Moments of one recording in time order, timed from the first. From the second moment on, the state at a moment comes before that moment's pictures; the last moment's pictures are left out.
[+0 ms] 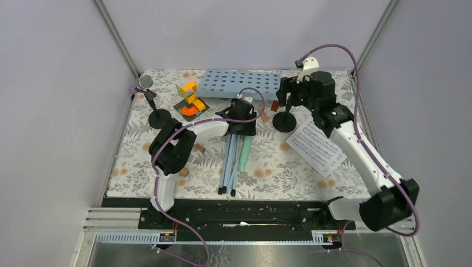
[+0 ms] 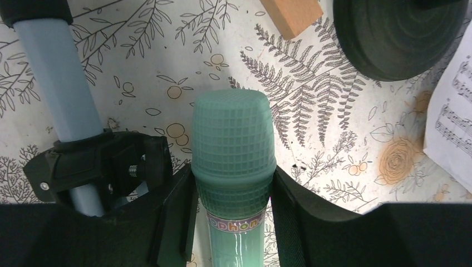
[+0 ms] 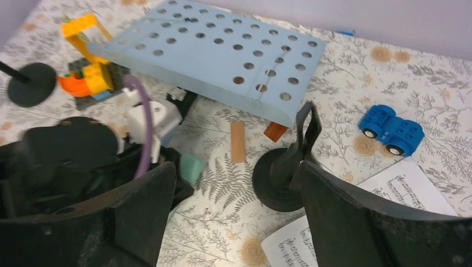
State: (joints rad) left arm -0.68 2.02 1.37 -0.20 0.00 -0.51; right arm 0.37 1.35 1.27 -0.30 0.00 0.08
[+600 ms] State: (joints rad) left arm -0.71 2.03 1.39 -0.21 -0.06 -0.52; right arm 0.37 1.02 1.10 -0.31 -0.07 0.13
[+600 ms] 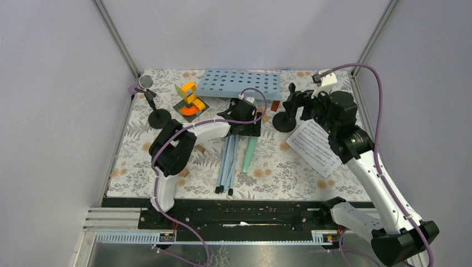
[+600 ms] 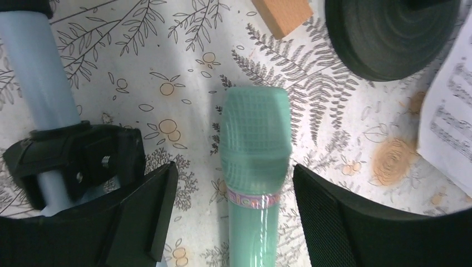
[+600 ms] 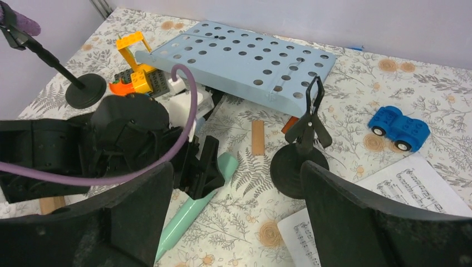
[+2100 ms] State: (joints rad) left arm -0.23 1.50 0.64 0.52 -0.86 -0.22; right arm 0.37 0.64 0.72 -0.30 -0.25 0.32
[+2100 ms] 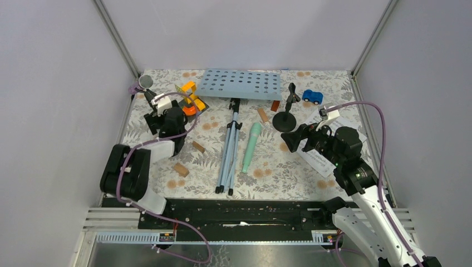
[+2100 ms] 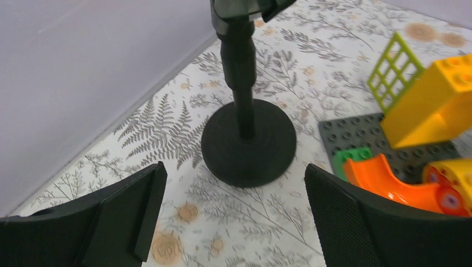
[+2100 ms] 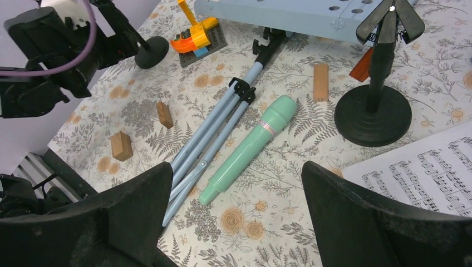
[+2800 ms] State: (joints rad) left arm -0.06 1.97 0.93 1.08 -0.86 0.21; right arm 0.37 0.78 0.69 -0.13 -0.36 0.25
